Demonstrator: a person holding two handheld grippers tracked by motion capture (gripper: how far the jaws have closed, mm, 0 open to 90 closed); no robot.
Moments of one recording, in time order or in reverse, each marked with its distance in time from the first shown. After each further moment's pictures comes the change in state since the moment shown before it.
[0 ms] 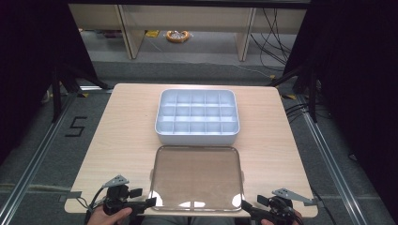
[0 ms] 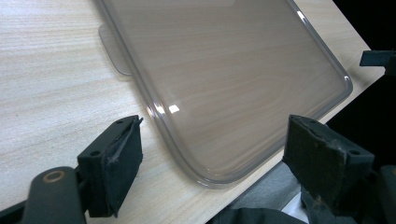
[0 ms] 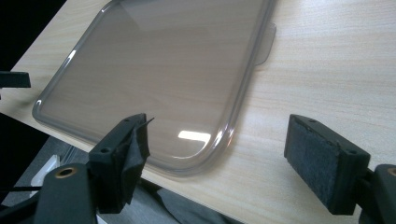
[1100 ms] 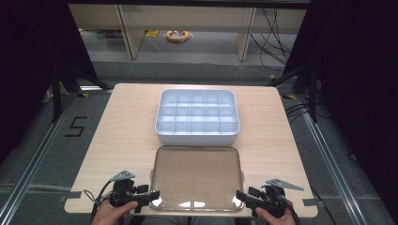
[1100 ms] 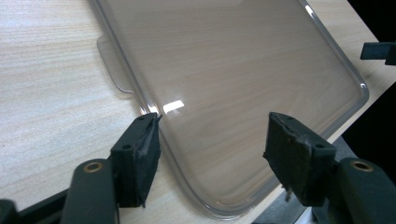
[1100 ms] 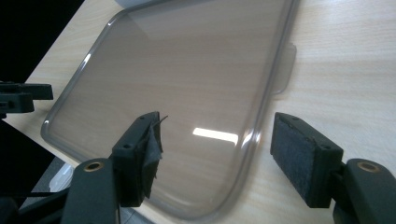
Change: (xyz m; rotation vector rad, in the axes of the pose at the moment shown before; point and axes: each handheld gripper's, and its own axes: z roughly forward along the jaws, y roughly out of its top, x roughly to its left) left arm 0.003 0.012 0.018 0.023 0.035 0.003; right arm -0.002 0.020 0.027 0.008 0.059 0.045
